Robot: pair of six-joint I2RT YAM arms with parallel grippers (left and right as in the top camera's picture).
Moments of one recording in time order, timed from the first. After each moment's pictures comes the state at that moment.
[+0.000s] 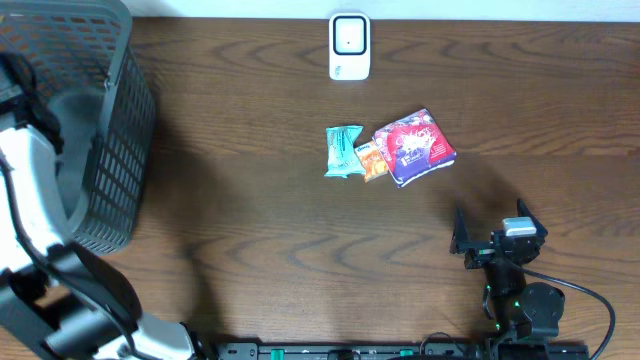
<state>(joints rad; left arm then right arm) 0.52 1.74 1.53 -0.90 -0.57 -0.33 -0.03 0.01 0.01 -0.06 -0.11 -0.07</state>
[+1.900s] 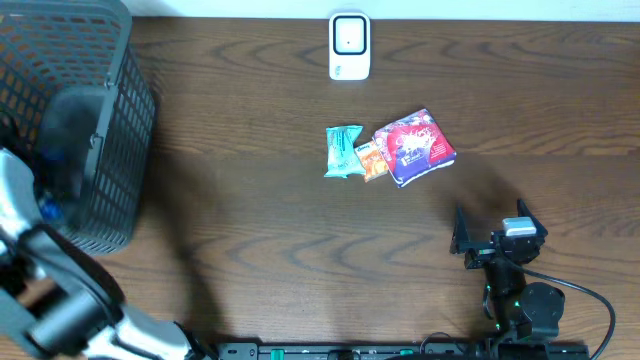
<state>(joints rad) 0.67 1.77 1.41 -0.74 -0.23 -0.27 -0.03 0.01 0.01 -0.06 -0.11 -0.07</state>
